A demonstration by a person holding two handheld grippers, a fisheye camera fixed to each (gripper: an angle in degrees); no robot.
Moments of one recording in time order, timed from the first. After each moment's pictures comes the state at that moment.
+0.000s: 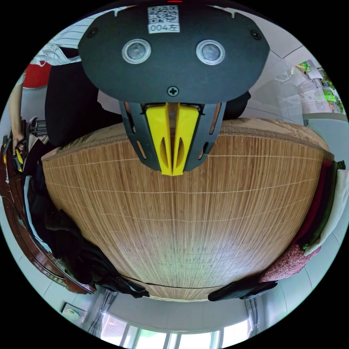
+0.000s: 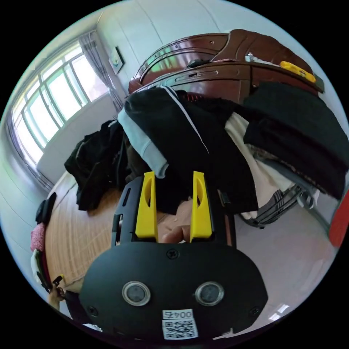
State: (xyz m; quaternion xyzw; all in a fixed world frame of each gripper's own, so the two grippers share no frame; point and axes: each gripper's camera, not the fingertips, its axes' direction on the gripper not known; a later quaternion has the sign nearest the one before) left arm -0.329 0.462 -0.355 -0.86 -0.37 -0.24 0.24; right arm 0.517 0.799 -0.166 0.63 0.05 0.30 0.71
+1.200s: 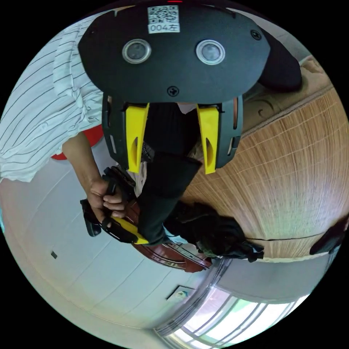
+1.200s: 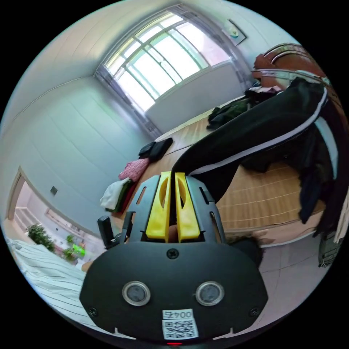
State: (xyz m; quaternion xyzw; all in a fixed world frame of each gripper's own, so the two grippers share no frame) left arm -0.249 0.228 -0.227 -0.73 -0.08 -0.44 0.51; right arm 0.067 0.781 -0.183 0.57 -0.17 -0.14 0.79
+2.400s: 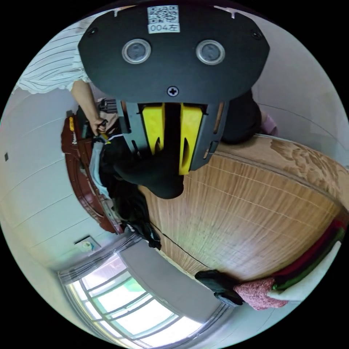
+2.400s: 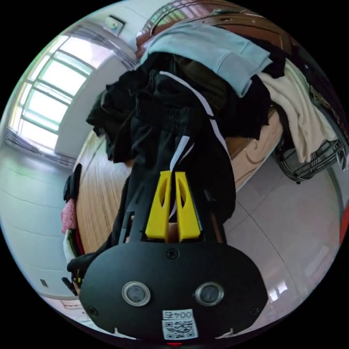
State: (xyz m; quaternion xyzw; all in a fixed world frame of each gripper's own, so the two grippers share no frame) left arm -0.301 0.226 -0.178 -0.69 -0.44 -0.43 0.39; right arm 0.337 0.565 -0.119 0.51 -0.10 0.26 0.82
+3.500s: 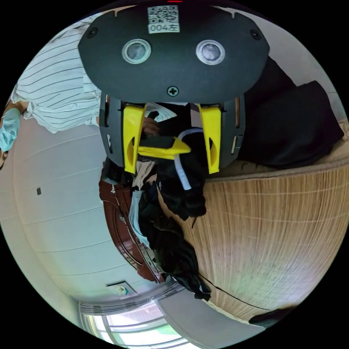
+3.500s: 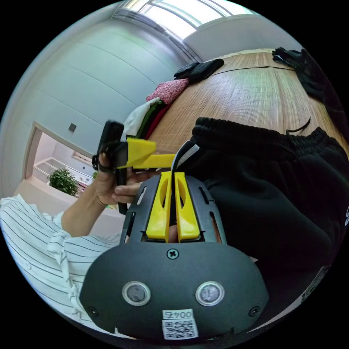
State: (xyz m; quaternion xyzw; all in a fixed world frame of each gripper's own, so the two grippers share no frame) left arm -0.243 0.322 -0.153 -0.68 -0.20 -0.61 0.37; right arm -0.107 0.476 0.087 0.35 -0.14 -0.30 0.88
